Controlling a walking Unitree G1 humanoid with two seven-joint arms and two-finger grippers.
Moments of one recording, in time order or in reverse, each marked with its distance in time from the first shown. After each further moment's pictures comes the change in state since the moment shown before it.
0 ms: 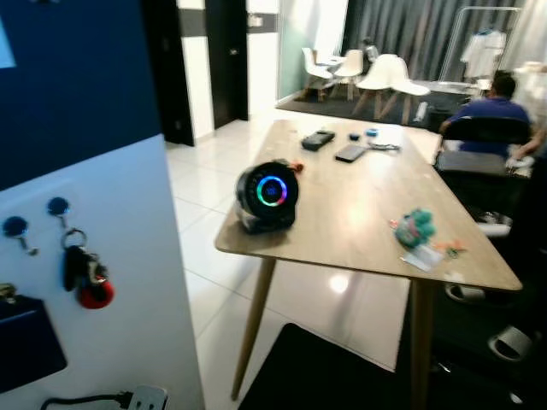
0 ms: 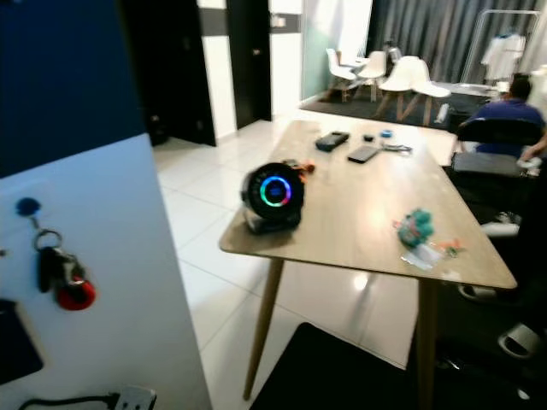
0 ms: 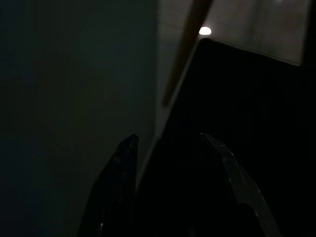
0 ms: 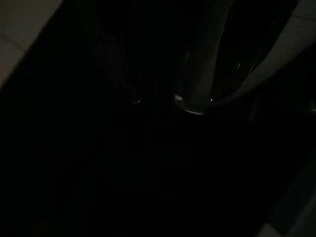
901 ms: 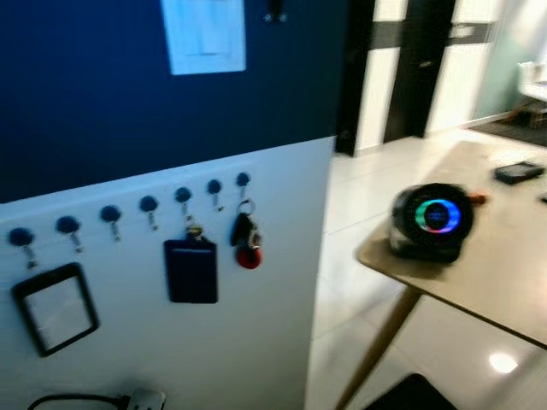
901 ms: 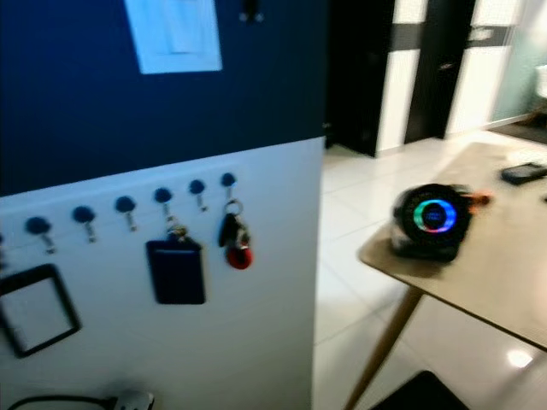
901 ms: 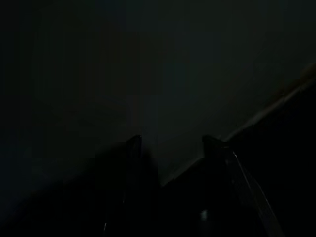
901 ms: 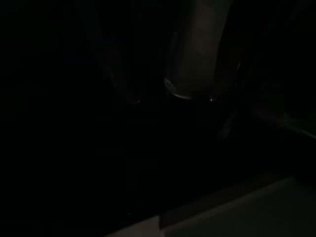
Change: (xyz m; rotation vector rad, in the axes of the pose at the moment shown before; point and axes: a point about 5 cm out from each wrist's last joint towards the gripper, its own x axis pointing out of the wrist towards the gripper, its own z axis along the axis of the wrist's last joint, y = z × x) left arm -0.003 0.000 -0.005 -0.023 0.019 0.005; right arm -0.001 0.009 -0.006 -0.023 0.026 0.016
